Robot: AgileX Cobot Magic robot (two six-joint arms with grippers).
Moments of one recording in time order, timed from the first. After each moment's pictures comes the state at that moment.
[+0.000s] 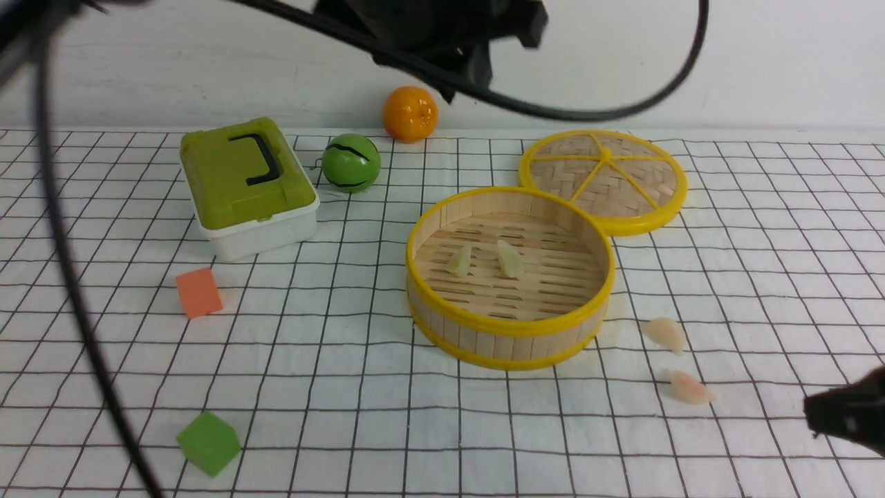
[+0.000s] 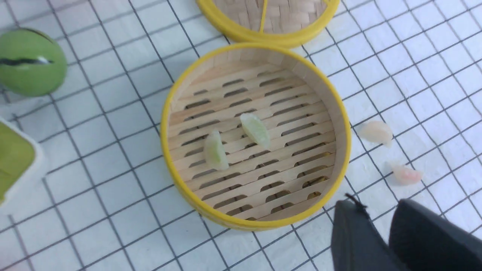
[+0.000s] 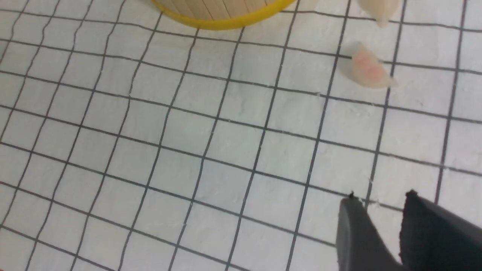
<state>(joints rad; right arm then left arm) -0.04 1.02 -0.70 0.61 0.79 -0.49 -0.59 1.83 -2.23 -0.03 1.24 -0.13</state>
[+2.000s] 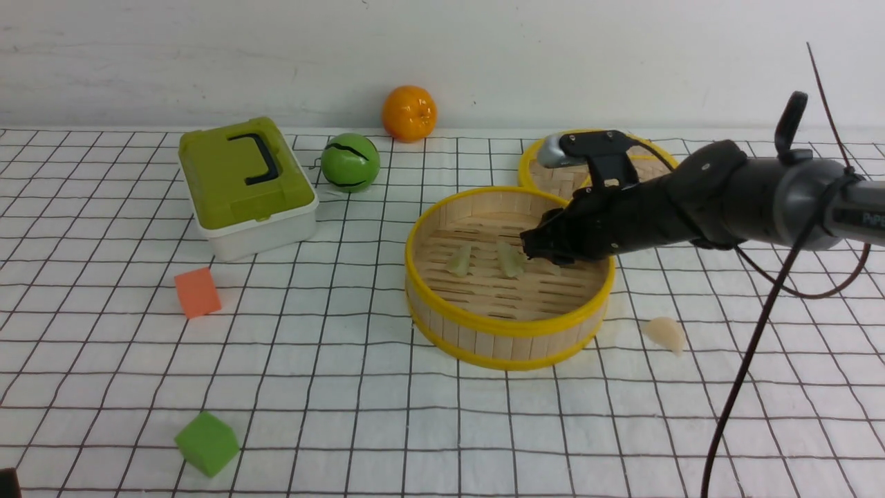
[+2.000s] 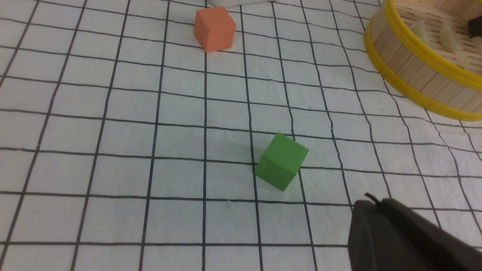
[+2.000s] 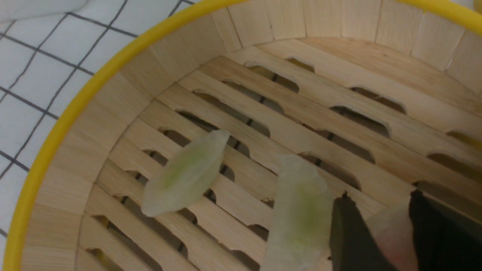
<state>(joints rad) 0.26 2.11 -1.50 0.97 0.35 -0.82 -0.59 0.30 -0.38 0.47 0.72 -0.81</state>
